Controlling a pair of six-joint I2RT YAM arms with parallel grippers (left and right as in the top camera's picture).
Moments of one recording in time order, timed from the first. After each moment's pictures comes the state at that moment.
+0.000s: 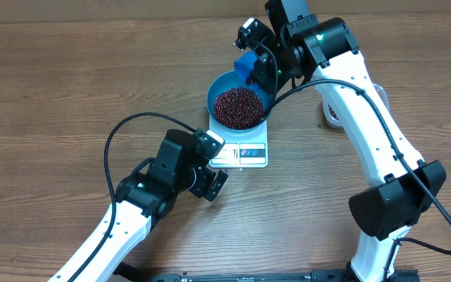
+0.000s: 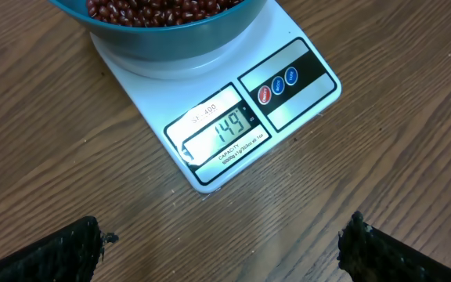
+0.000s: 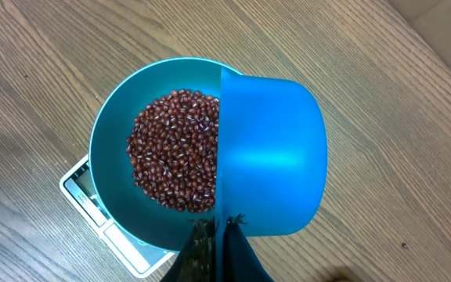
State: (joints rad) left arm -0.50 1.19 0.73 -0.44 0.11 0.10; right arm 0.41 1.99 2.11 -1.22 -0.14 -0.41
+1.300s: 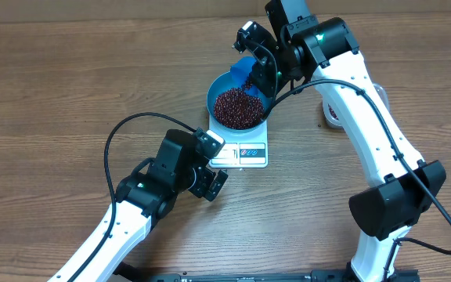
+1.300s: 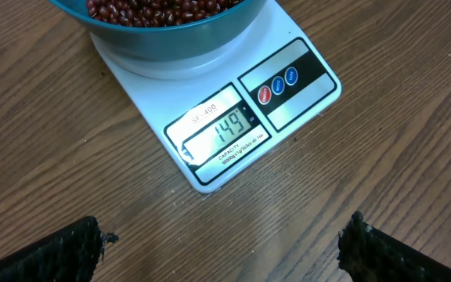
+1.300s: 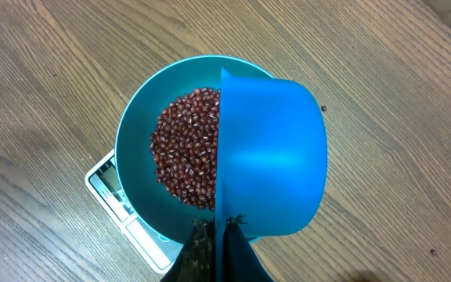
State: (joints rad) left arm -0.50 1.19 0.73 -0.44 0.11 0.10; right arm 0.41 1.99 2.11 -1.25 -0.20 -0.40
